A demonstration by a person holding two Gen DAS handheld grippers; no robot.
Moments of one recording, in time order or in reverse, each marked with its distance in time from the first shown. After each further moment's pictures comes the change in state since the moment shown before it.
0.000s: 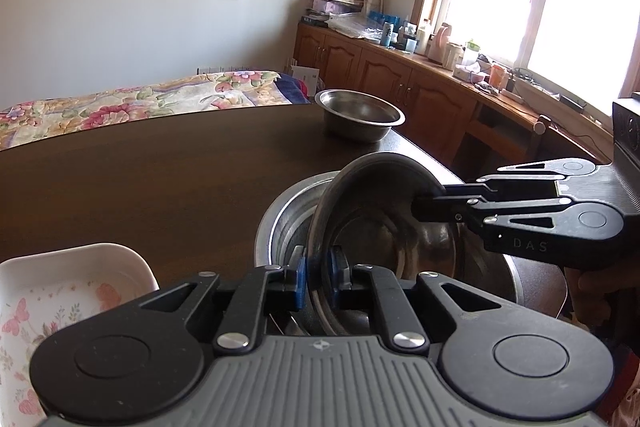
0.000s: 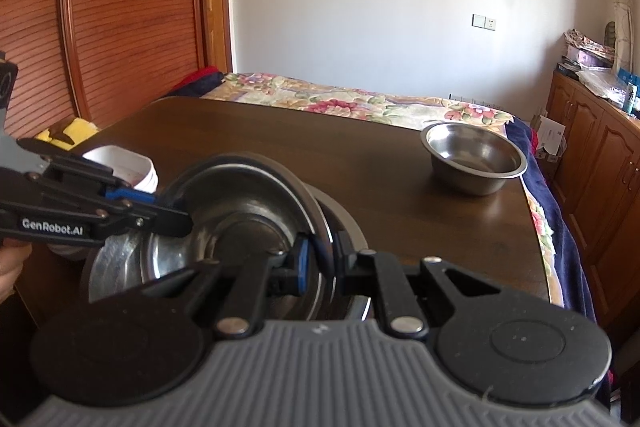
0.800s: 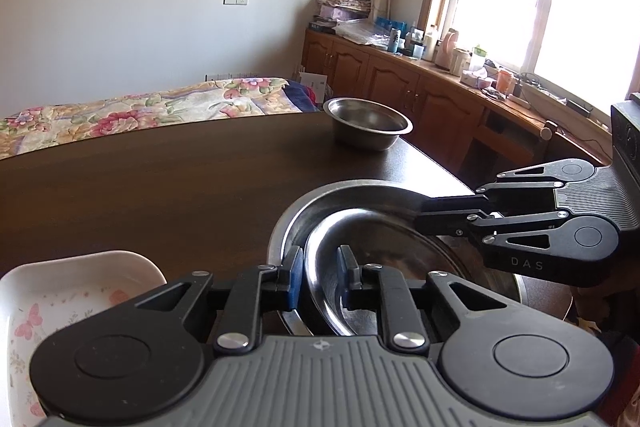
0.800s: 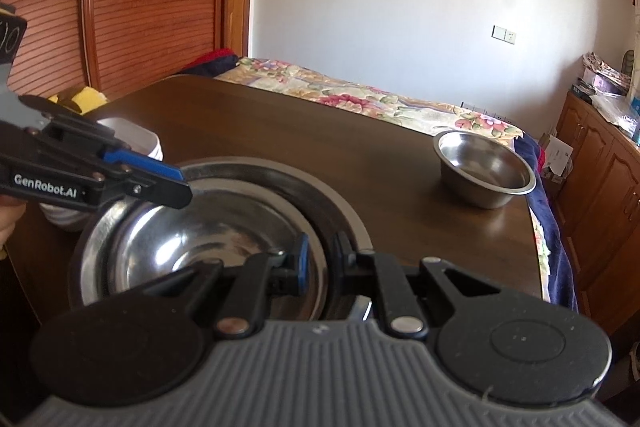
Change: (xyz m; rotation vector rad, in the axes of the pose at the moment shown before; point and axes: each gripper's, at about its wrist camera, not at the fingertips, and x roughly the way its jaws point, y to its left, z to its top) left arm -0.007 -0.002 -0.002 0.002 -0.023 0.031; right arm 0.002 0.005 0.002 -0.093 0.018 0.011
